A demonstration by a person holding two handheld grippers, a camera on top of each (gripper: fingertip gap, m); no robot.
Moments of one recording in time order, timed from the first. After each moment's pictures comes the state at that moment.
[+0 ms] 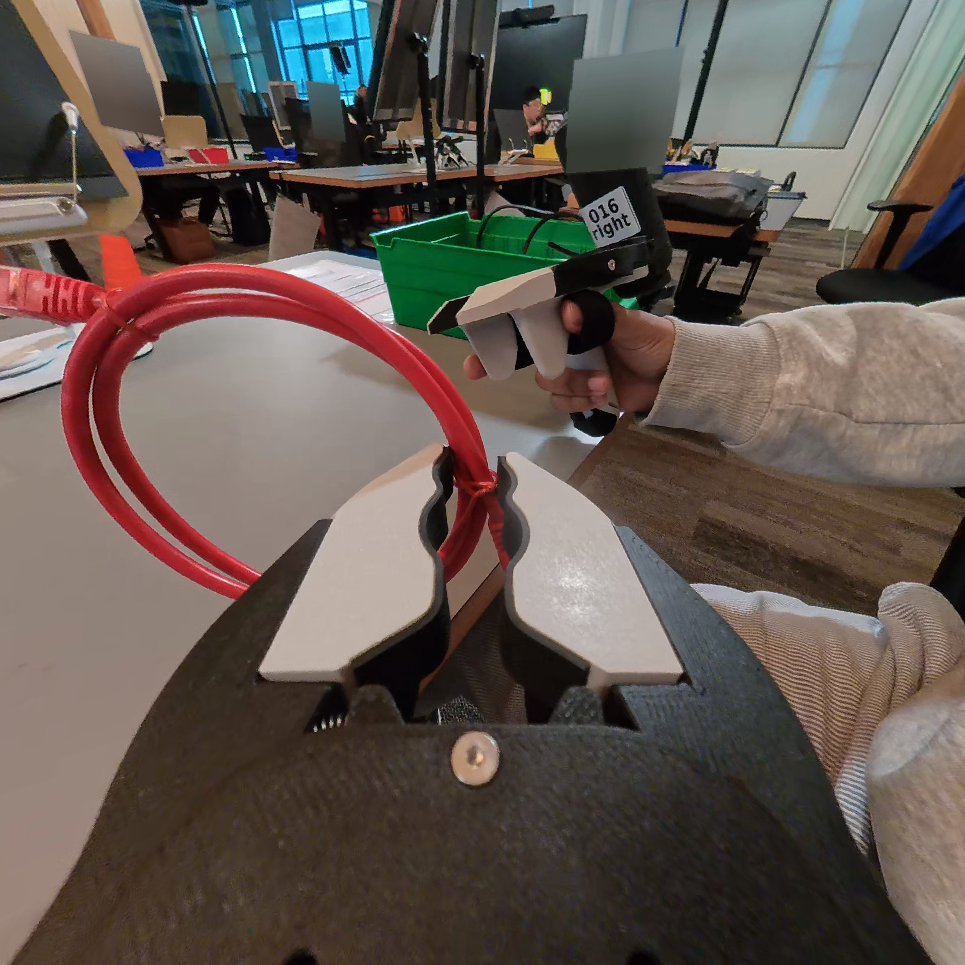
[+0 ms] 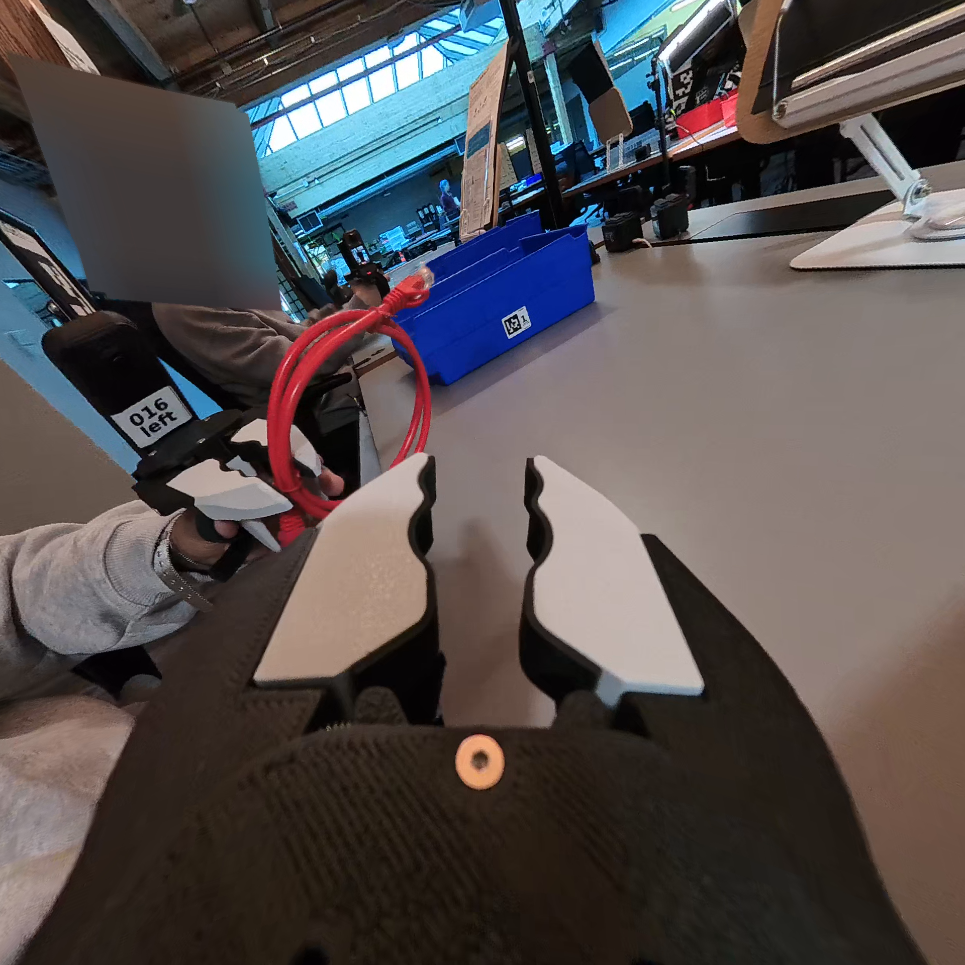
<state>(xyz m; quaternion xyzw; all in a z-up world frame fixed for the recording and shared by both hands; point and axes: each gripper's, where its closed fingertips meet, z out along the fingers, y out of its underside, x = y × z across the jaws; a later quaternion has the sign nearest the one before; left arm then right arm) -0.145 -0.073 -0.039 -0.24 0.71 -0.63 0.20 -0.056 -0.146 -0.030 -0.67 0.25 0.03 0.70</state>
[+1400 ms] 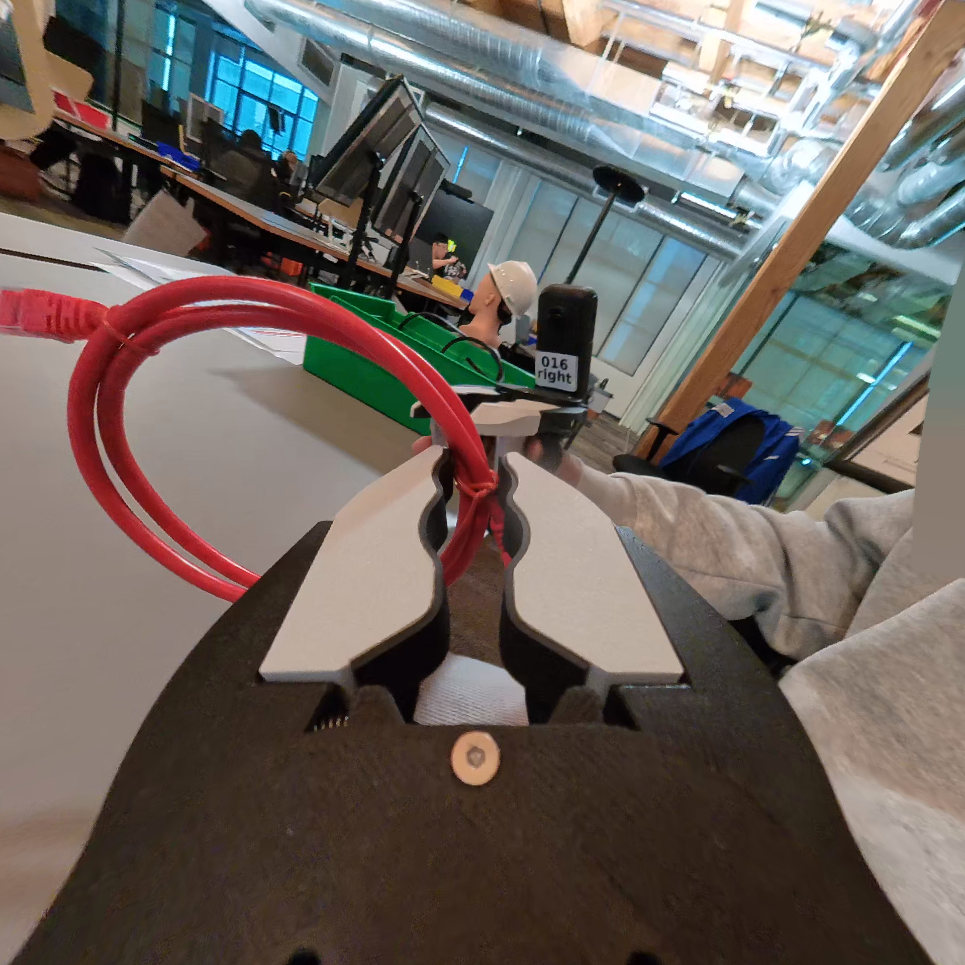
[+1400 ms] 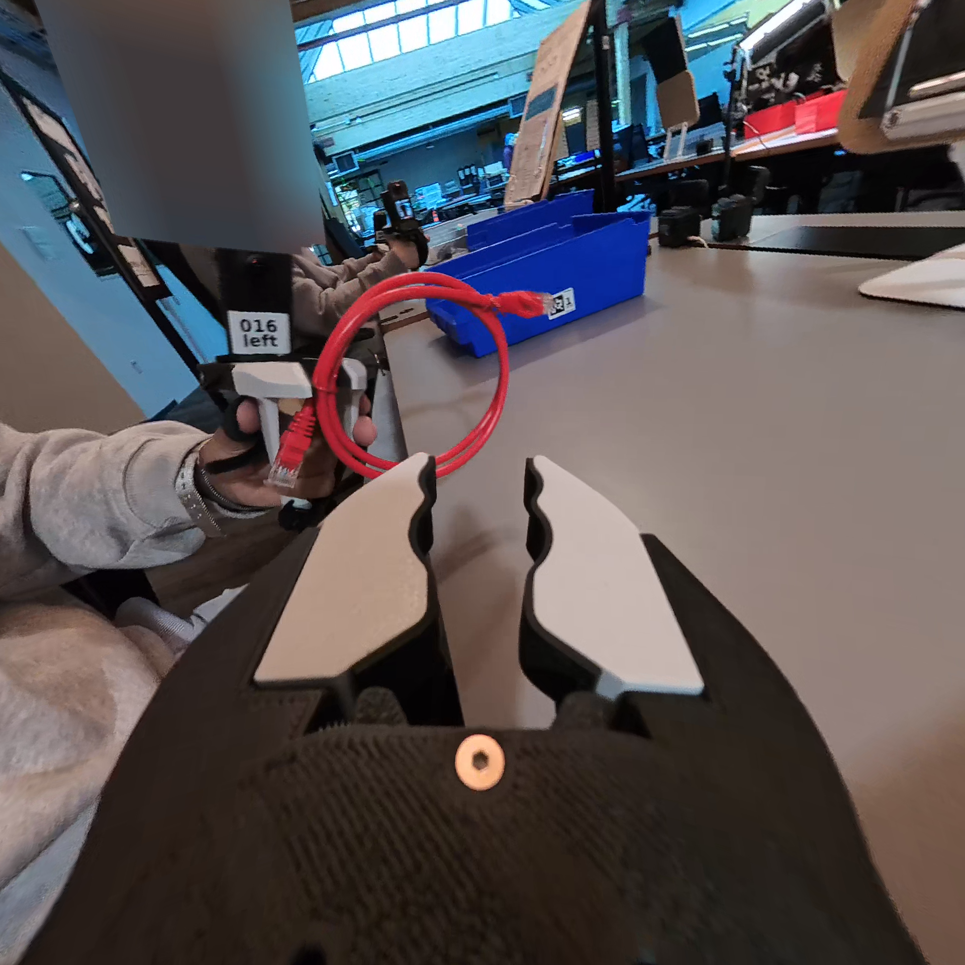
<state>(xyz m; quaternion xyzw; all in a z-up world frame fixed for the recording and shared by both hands) -0.142 -0.064 -0.011 -0.29 0.59 -0.75 0.01 -0.087 -0.132 -0.032 -0.70 0.17 0.02 0.69</state>
